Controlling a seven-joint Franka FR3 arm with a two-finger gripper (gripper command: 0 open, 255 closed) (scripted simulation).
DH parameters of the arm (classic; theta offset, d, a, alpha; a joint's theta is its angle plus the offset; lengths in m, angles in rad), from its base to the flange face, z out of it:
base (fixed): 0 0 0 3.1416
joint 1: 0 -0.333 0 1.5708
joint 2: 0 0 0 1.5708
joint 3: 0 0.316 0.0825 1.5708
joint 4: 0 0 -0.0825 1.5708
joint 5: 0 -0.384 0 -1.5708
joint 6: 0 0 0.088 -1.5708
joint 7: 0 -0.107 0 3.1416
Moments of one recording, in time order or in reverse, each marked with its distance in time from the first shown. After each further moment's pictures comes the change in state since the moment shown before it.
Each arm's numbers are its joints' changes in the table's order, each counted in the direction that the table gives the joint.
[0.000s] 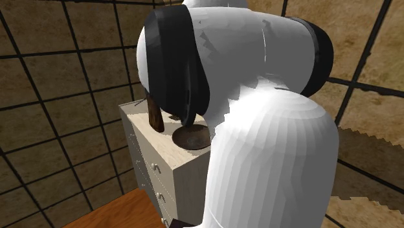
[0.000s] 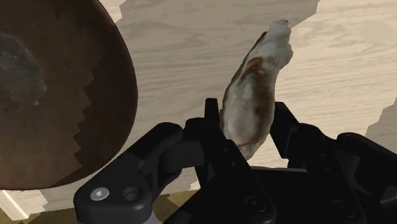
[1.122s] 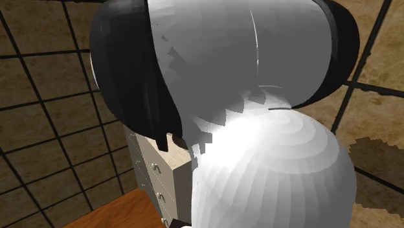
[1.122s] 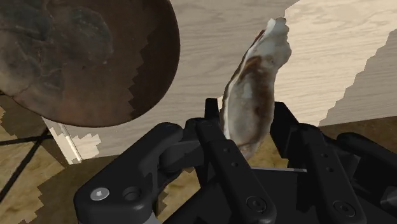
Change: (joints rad) arm 0.032 -0.161 -0.013 0.043 -0.141 -0.154 0.118
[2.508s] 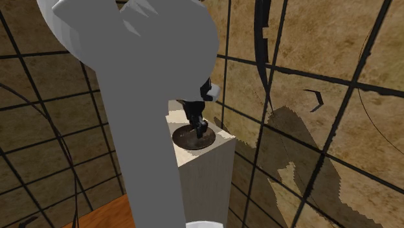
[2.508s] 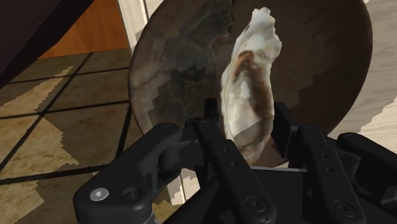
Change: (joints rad) arm -0.061 -0.423 -0.157 -0.534 -0.269 0.165 0.254
